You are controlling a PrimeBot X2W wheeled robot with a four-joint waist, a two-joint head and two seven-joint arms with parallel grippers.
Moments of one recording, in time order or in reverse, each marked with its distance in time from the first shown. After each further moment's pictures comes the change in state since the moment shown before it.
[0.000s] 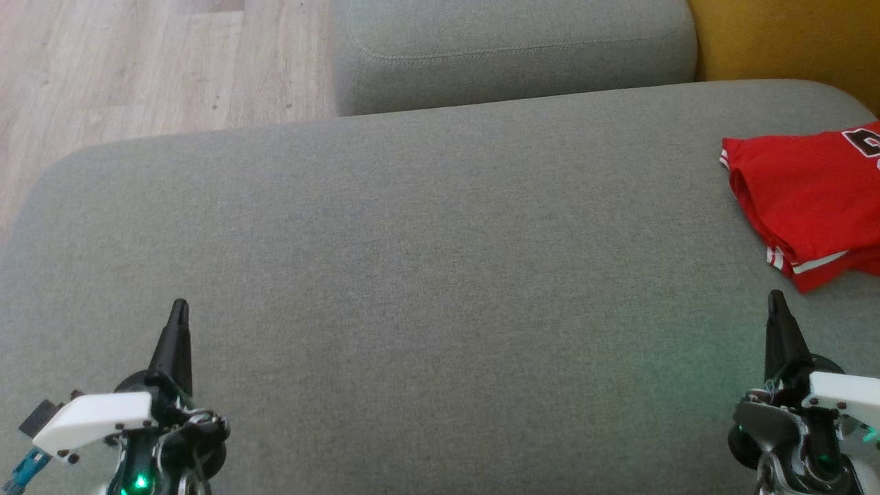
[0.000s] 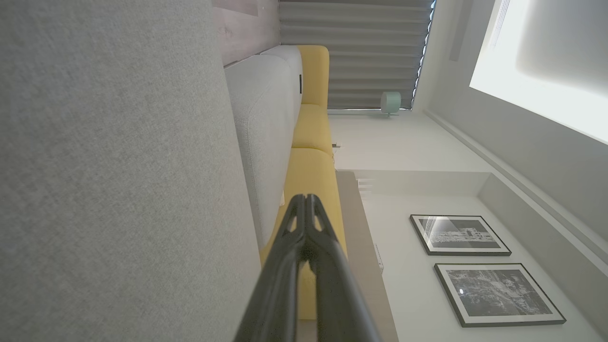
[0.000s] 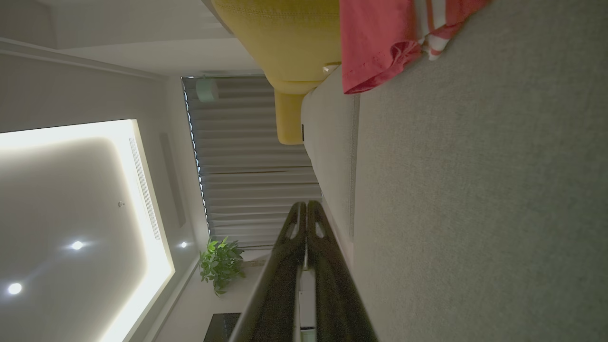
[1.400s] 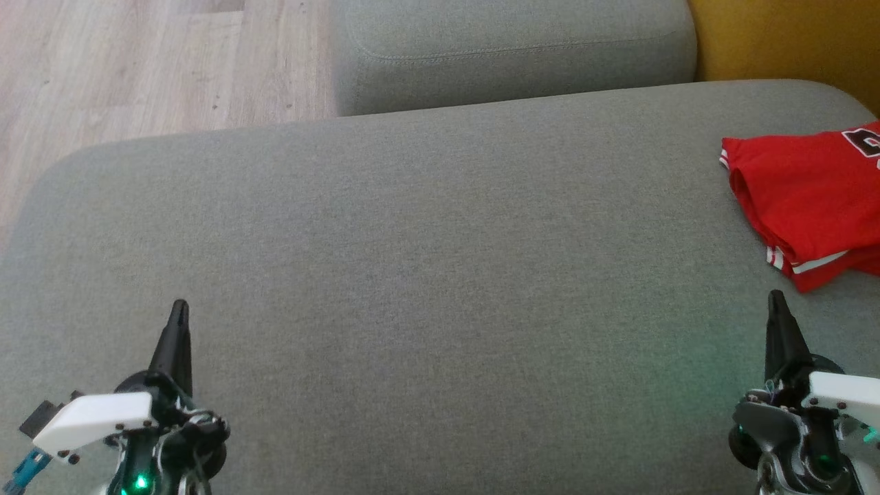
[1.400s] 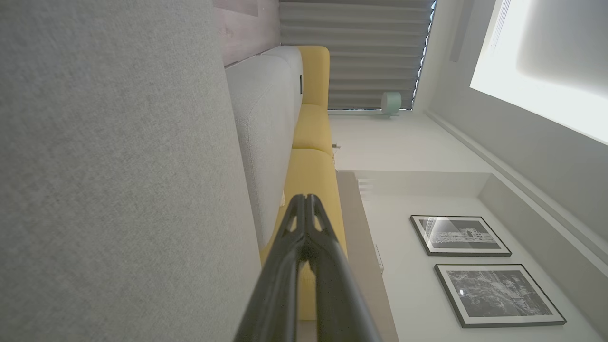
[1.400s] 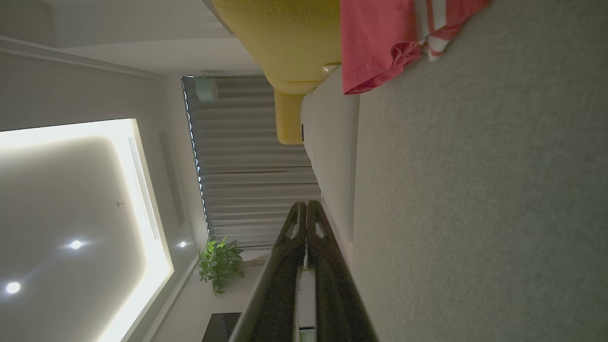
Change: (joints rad) left arm 0.000 -0.002 0.002 0.002 0.001 0.000 0.000; right arm 0.000 0.001 -0.002 0.000 -0.006 0.000 0.000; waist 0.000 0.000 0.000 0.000
